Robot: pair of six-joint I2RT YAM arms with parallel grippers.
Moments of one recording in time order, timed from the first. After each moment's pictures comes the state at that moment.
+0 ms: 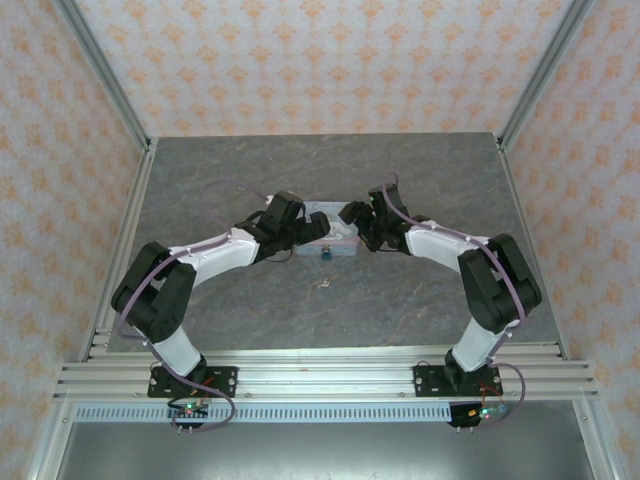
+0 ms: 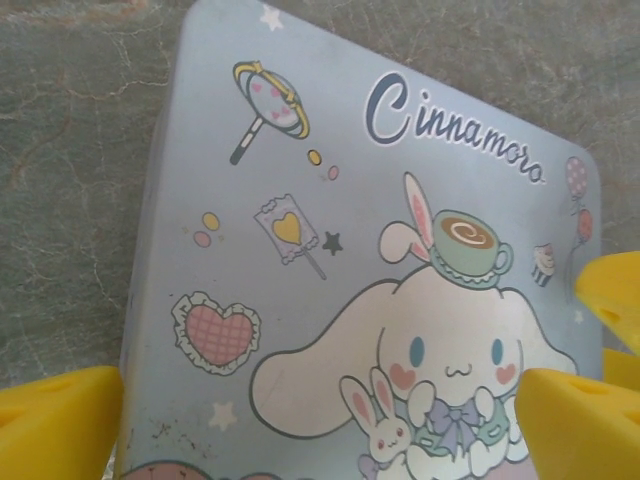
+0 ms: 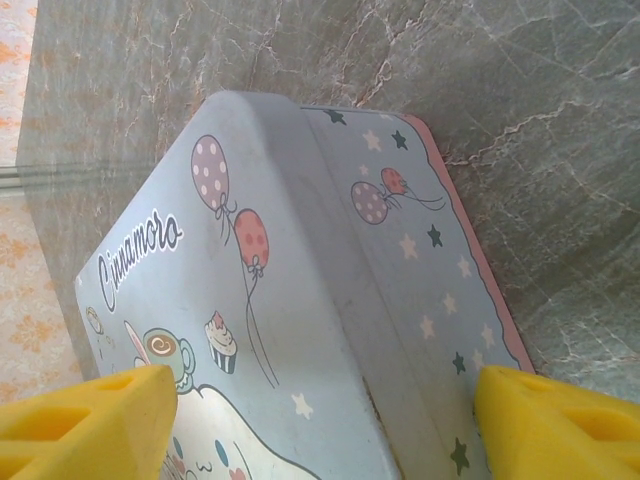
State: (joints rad) left arm -0.54 1.67 1.00 -0.14 0.00 -0.84; right arm 0.47 1.70 0.98 -0.08 -0.21 1.14
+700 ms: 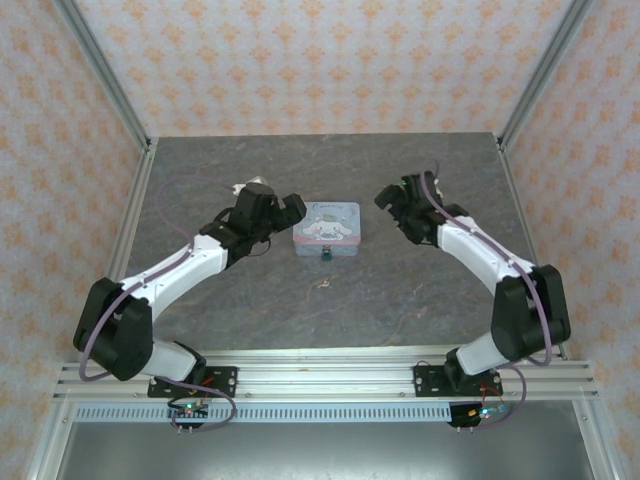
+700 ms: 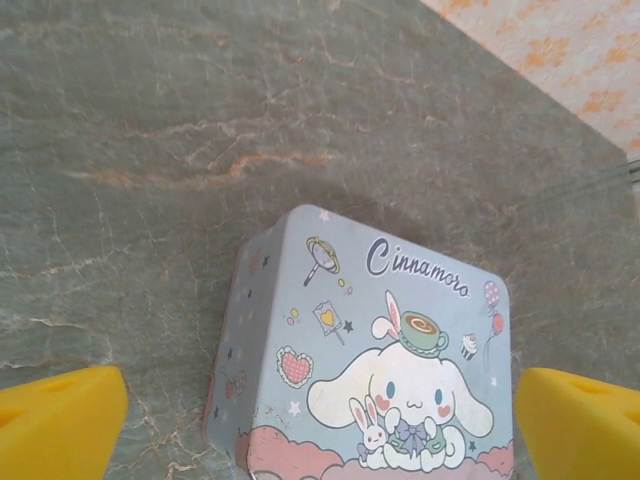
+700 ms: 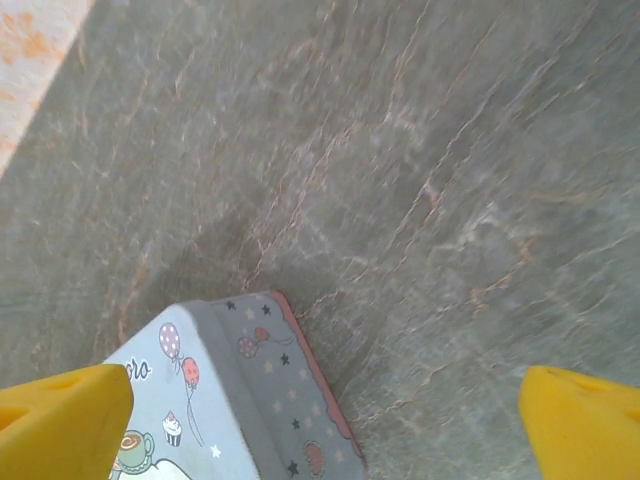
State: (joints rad) left arm -0.46 1.40 0.96 -0.23 -0.11 -0.84; right arm 0.30 1.45 1.00 -0.38 0.00 0.99
